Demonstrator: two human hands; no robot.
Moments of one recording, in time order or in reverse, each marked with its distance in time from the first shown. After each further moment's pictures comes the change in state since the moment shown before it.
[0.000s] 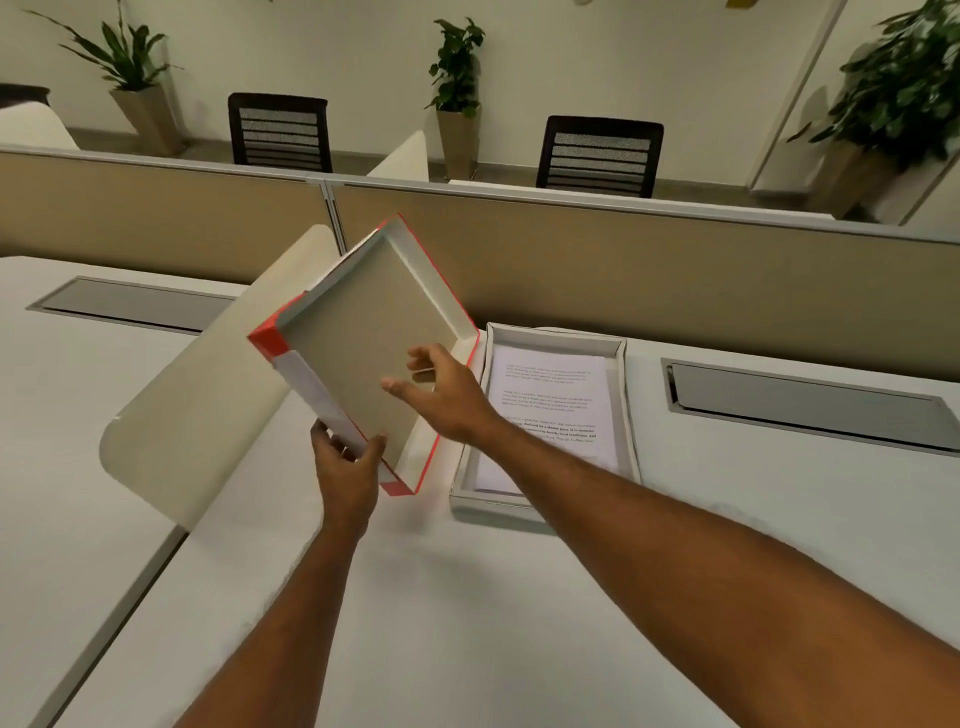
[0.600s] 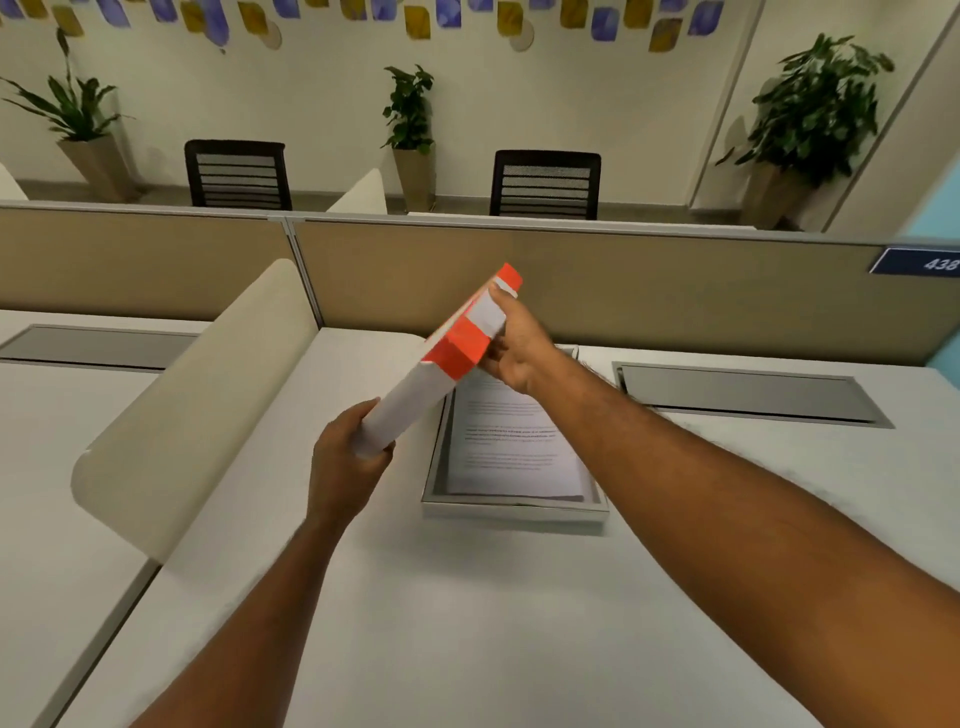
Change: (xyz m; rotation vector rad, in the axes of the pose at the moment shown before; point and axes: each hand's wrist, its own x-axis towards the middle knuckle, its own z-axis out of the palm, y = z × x) left_hand -0.012 0.034 0.014 0.546 -0.244 0.605; right_hand -0.009 -0.031 -0.121 0.980 0.325 0.462
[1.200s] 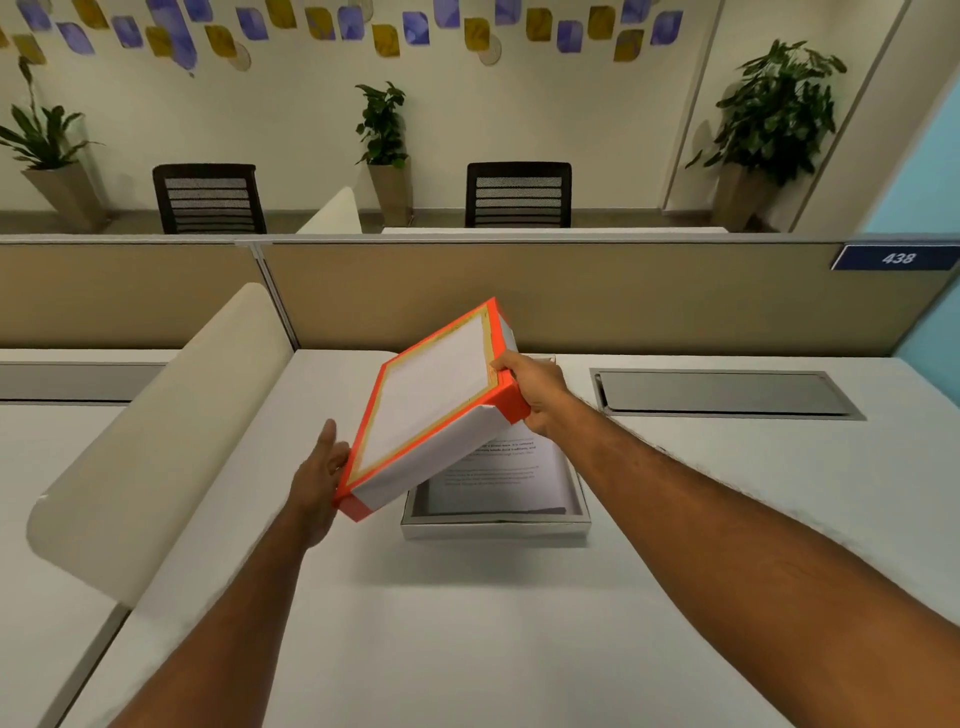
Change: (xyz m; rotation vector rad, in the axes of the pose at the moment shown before) left_hand 0.025 0.006 0.001 -0.658 -0.341 -0.764; right_hand -0.003 0.005 -0.070 -0.282 0.243 -0.050
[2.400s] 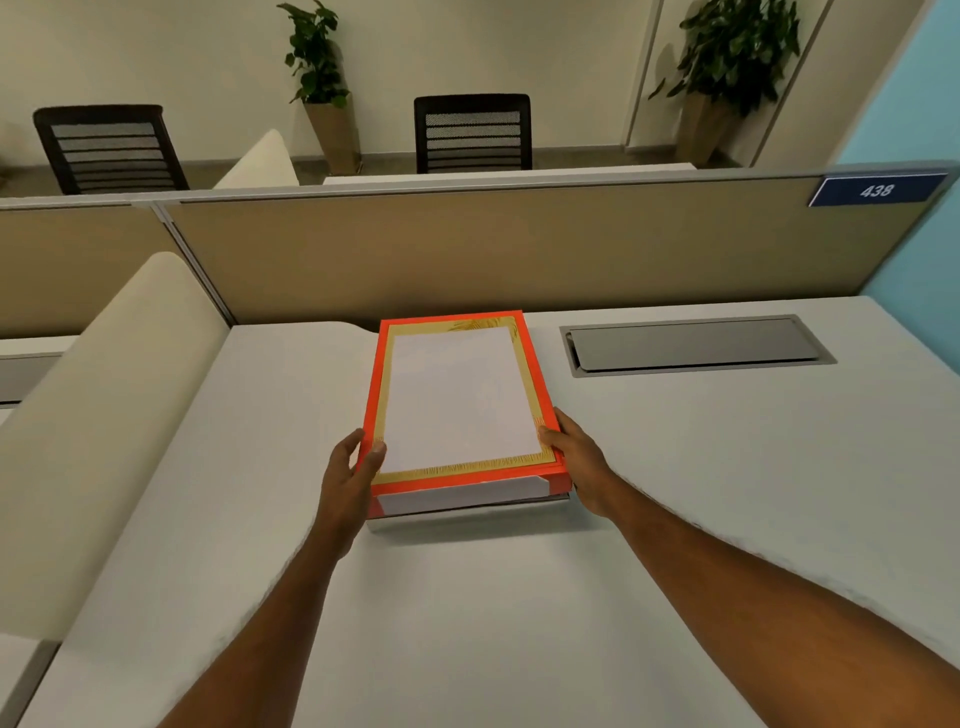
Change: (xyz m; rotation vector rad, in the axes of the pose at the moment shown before) left_hand 0.026 -0.059 0.065 0.265 0.029 0.176; right_hand 0.034 0.129 -0.116 -0.188 -0.074 -0.069
